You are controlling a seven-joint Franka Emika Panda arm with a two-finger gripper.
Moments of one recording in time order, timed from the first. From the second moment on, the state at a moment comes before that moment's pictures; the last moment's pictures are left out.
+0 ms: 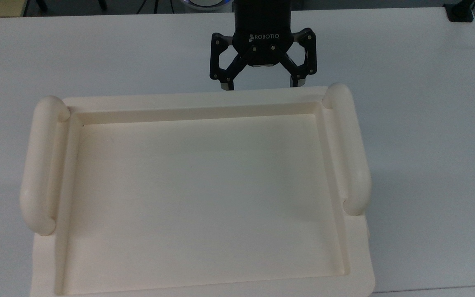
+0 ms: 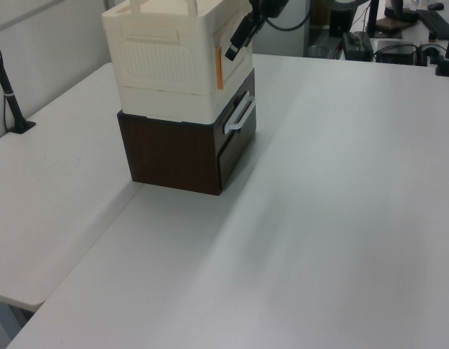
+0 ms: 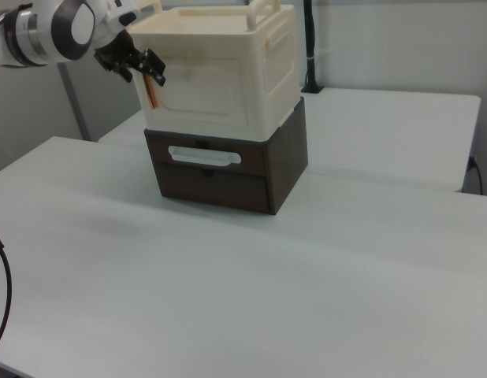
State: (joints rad) arm 0.21 0.26 0.01 -1.40 -0.10 2.26 0.19
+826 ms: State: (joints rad) arm 0.25 0.29 0.01 -1.40 -0.20 2.33 0.19
